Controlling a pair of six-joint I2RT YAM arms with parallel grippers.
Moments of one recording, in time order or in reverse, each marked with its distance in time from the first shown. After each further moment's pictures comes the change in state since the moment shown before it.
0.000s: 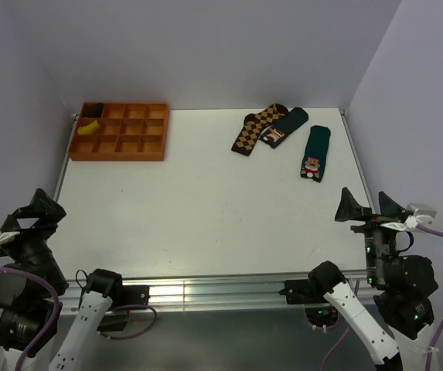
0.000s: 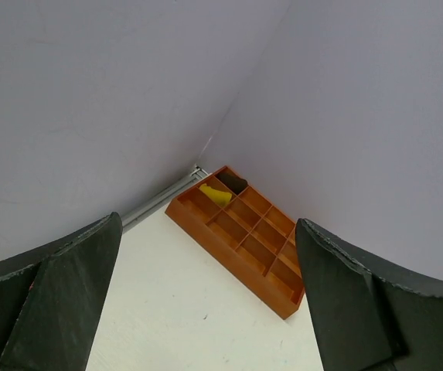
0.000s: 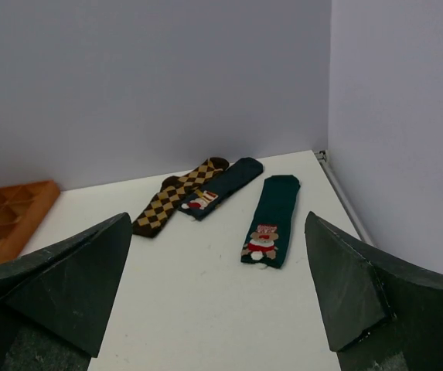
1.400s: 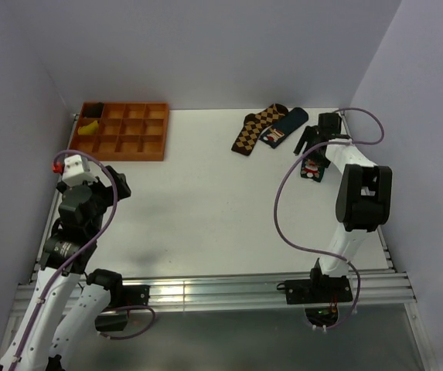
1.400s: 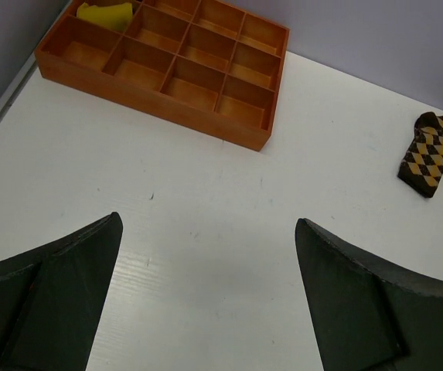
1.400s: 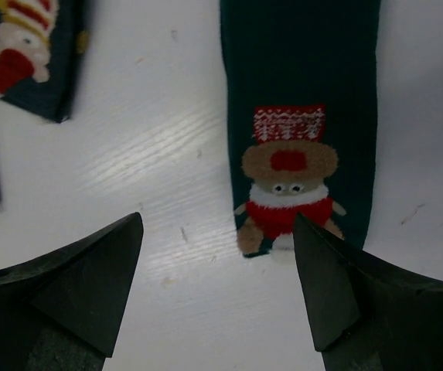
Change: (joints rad) left arm 0.000 0.412 -0.175 0.053 0.483 -0.068; right arm -0.600 1.760 0.468 0.124 -0.575 0.383
